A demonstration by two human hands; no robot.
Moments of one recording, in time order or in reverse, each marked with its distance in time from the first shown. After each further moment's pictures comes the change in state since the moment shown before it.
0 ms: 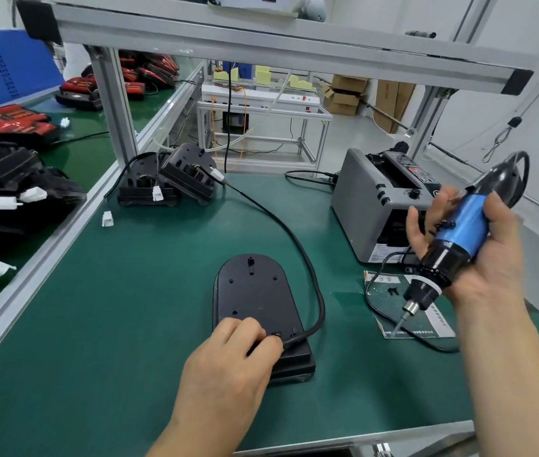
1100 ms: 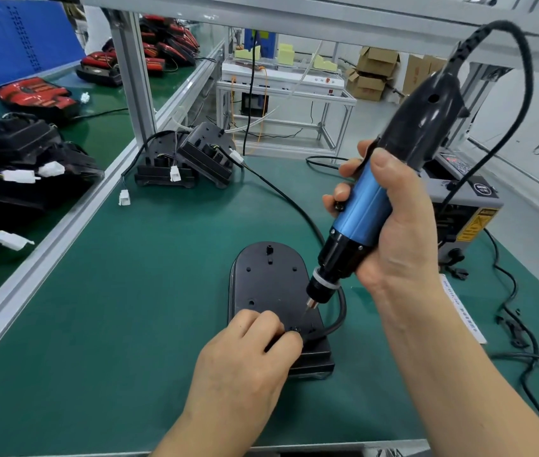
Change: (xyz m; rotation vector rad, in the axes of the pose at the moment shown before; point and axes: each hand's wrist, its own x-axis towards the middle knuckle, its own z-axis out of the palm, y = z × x) left_hand 0.001 0.000 -0.001 0.028 0.002 -0.008; right_hand -0.026 0.102 0.086 -0.401 -0.244 -0.047
